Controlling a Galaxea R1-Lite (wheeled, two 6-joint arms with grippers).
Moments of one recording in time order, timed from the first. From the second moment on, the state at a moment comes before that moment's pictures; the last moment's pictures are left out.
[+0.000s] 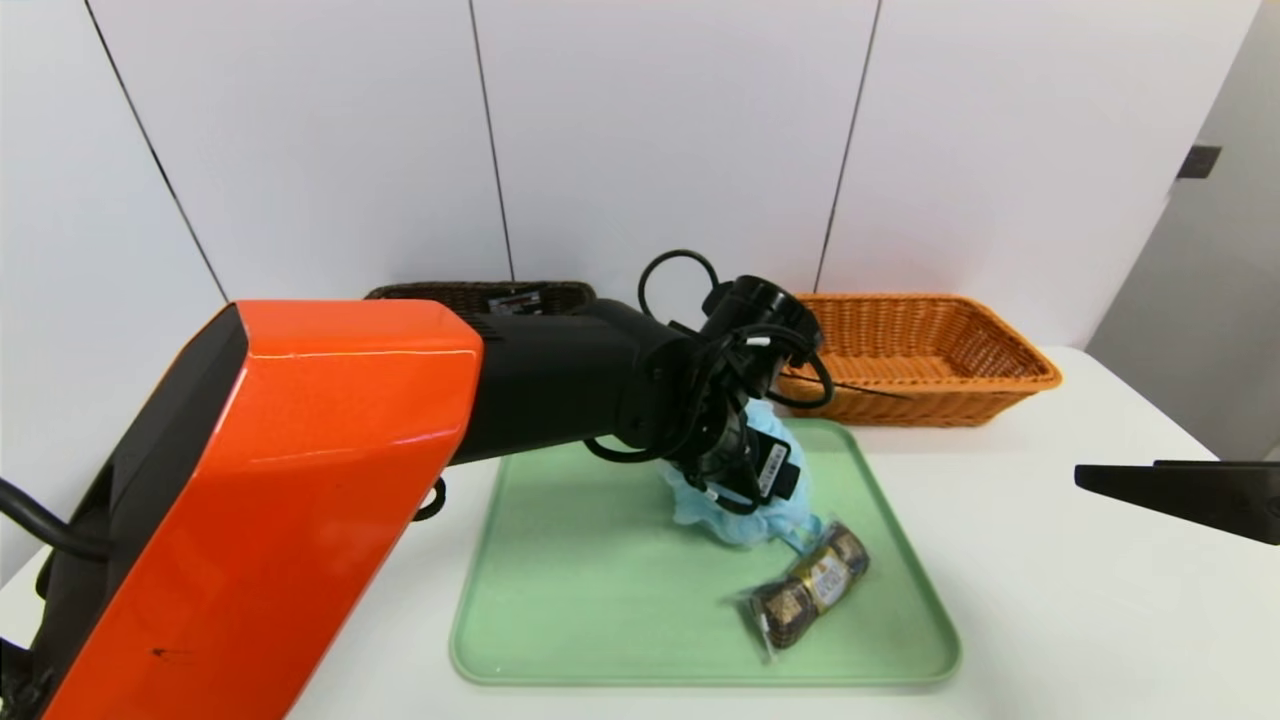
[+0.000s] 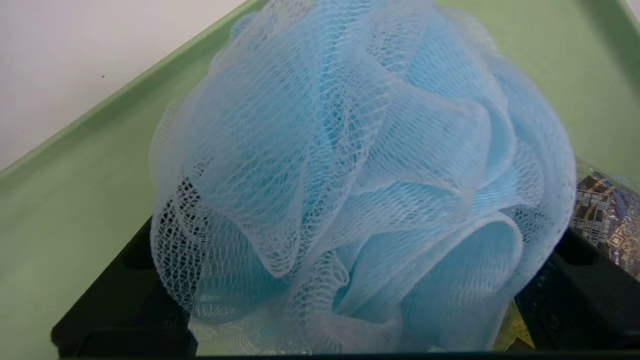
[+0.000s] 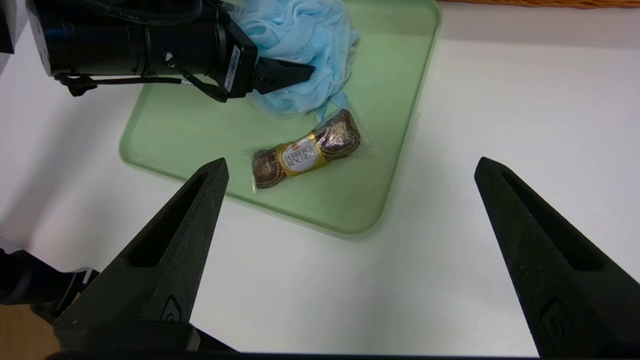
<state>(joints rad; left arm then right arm) -0.86 2.29 -1.97 0.49 0.21 -0.19 0.19 1.06 -0.89 0.36 0.29 0.18</state>
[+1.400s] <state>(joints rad) -0.82 2.10 -1.97 0.51 0.22 -0.20 0.18 1.04 -0.88 0.36 0.30 0.18</state>
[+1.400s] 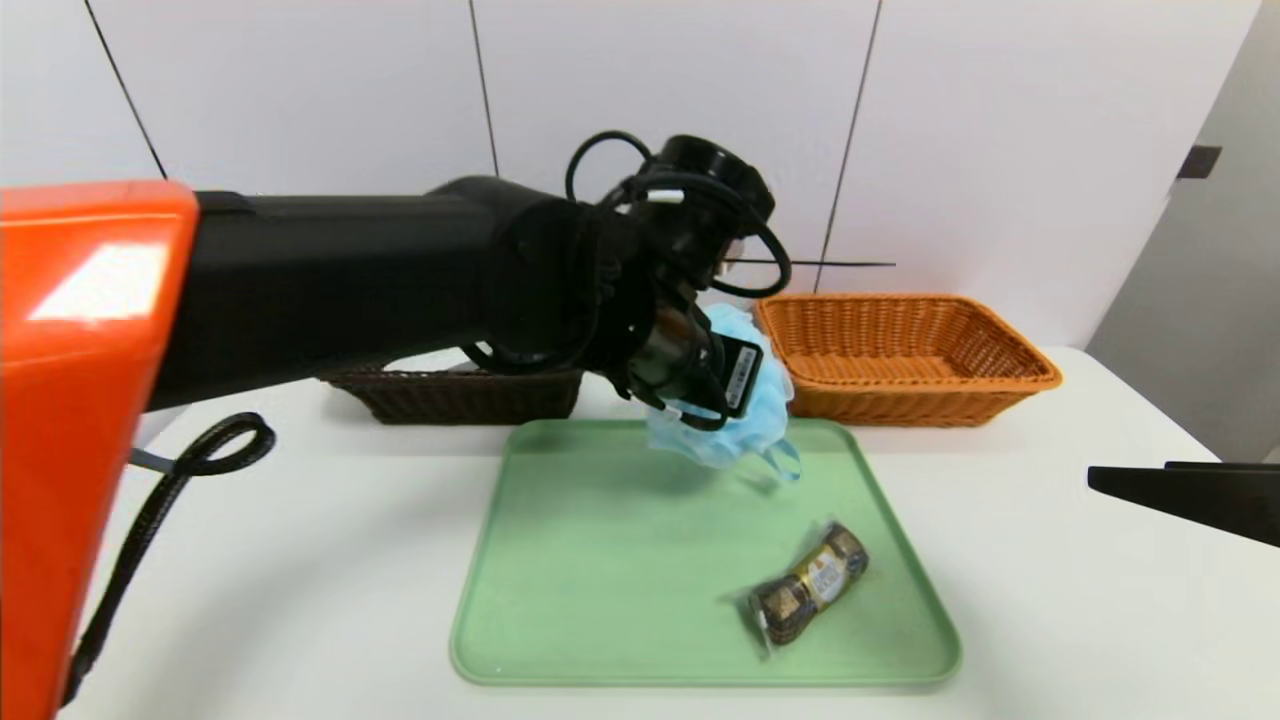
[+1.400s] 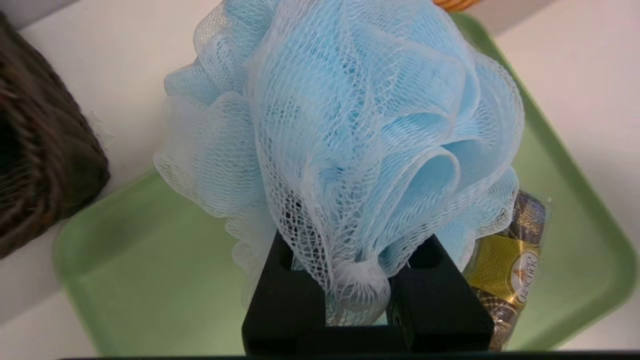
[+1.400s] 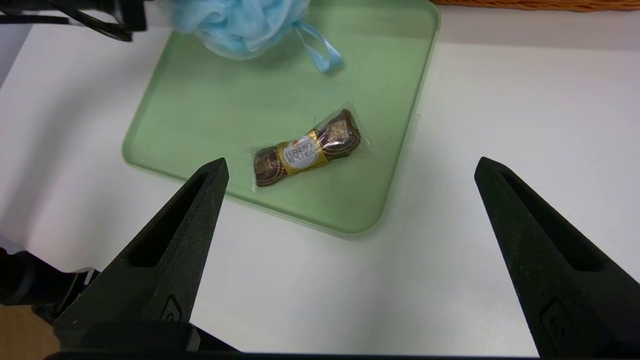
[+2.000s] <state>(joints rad) -0.61 1.86 -1.97 0.56 0.19 -0.16 0.18 1.04 -0.88 0.36 0.30 0.18</state>
